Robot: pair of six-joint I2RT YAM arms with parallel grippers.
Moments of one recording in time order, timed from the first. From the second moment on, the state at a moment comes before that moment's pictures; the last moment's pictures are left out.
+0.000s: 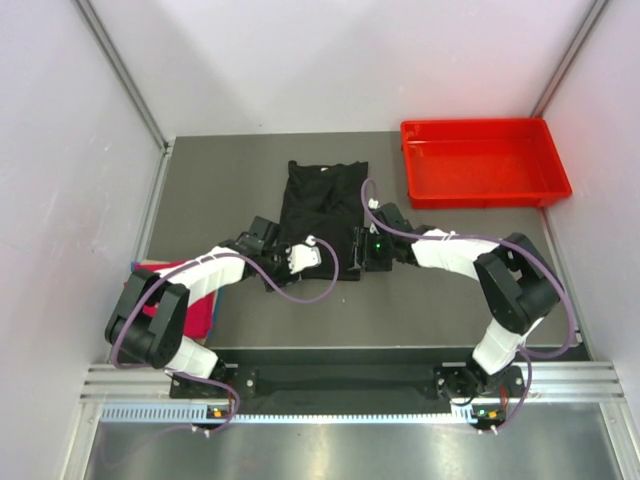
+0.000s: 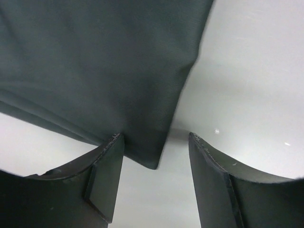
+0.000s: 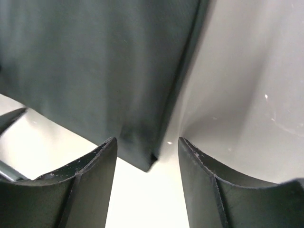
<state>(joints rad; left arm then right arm) -0.45 1.48 0.75 -0.34 0.28 0.86 0.62 1.70 0.94 -0.19 -0.16 0.62</state>
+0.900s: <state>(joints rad) -0.46 1.42 0.78 -0.46 0.28 0.74 0.64 1.68 0.84 -0.10 -0.31 0.69</state>
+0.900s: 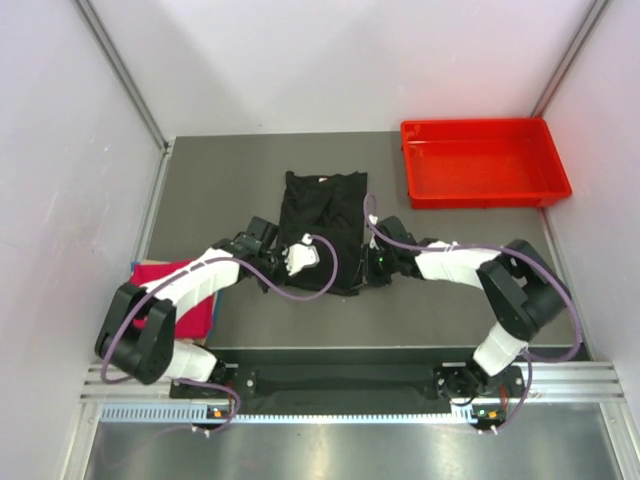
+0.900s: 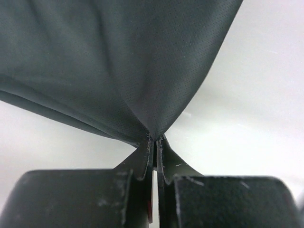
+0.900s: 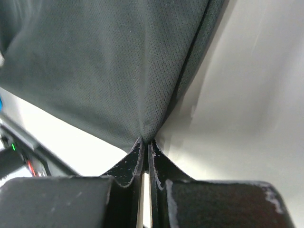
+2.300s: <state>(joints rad) -0.27 1.98 1.64 -0.78 0.31 0.52 0.36 1.86 1.21 -0.29 -0.49 0.59</state>
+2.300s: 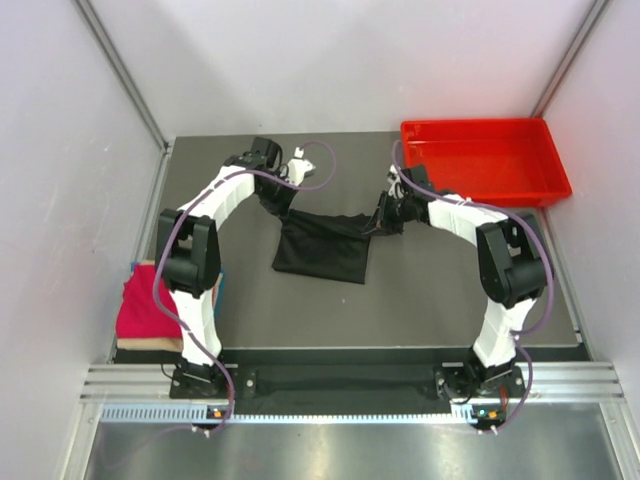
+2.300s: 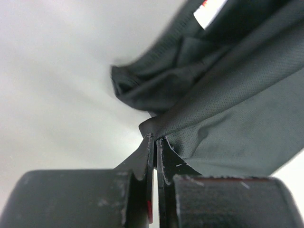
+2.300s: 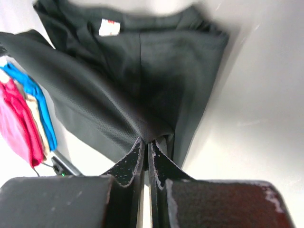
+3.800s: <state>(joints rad) -0.19 1.98 1.41 -0.33 0.34 0.07 0.46 1.99 1.39 -0.19 -0.03 0.40</state>
